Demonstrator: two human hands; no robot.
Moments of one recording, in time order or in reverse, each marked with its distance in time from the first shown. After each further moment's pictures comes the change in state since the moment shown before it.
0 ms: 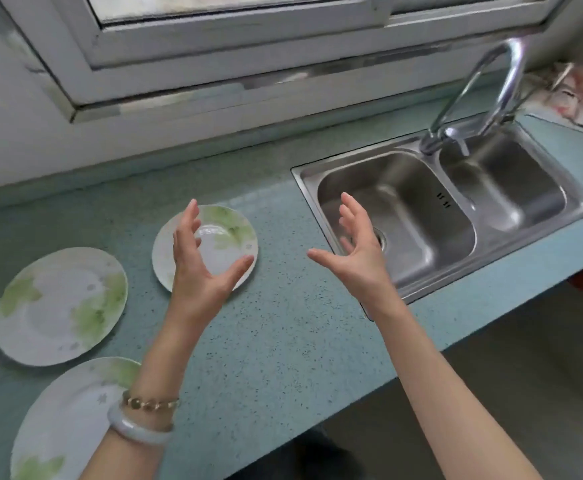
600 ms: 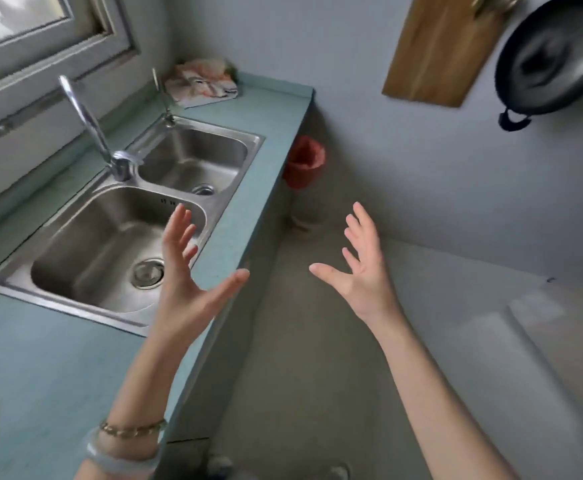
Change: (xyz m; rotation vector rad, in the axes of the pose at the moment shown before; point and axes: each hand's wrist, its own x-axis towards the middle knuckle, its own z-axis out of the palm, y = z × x) left_hand -0.162 0.197 0.232 -0.333 -0.828 0.464; right_hand -0.313 0.053 -0.244 0.176 0.920 -0.040
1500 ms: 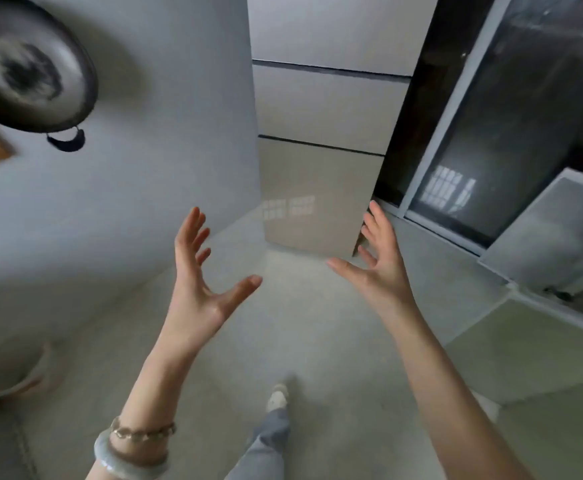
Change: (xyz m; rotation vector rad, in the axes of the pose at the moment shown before) left_hand -0.072 0.186 0.581 -0.324 -1.025 0.326; right_hand -0.209 0.058 -0.523 -0.080 1.140 0.058
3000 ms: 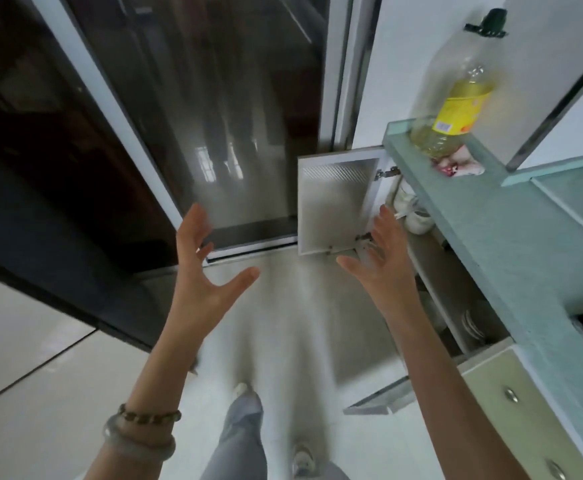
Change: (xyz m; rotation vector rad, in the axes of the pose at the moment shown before) left_hand 0.460 -0.004 0.676 -0.239 -0.898 0.237; right_hand 0.350 0.129 -0.500 -0.046 1.003 0.127
